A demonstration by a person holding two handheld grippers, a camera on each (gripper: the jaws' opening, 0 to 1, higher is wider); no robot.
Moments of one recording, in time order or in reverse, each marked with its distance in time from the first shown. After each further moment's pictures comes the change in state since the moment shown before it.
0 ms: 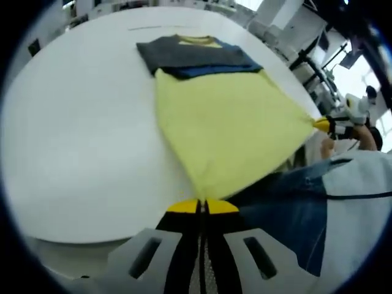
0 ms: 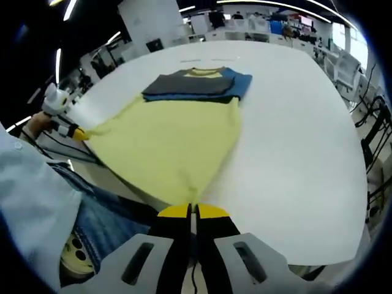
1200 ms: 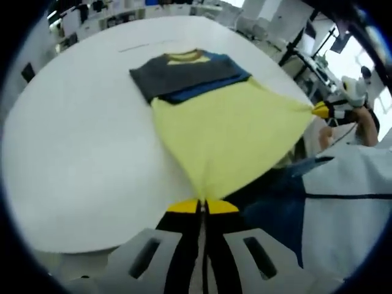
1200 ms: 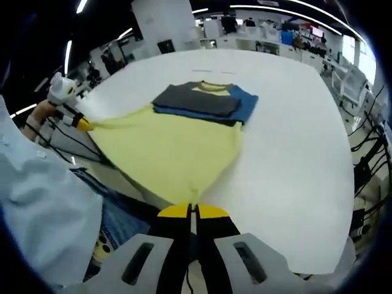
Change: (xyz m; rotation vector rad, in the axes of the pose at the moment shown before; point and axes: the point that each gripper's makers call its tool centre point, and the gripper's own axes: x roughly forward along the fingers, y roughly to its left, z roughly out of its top) left arm -0.042 -0.006 0.027 0.128 -0.004 0.031; right arm -0.034 0.010 0.032 -0.085 -0.010 0.021
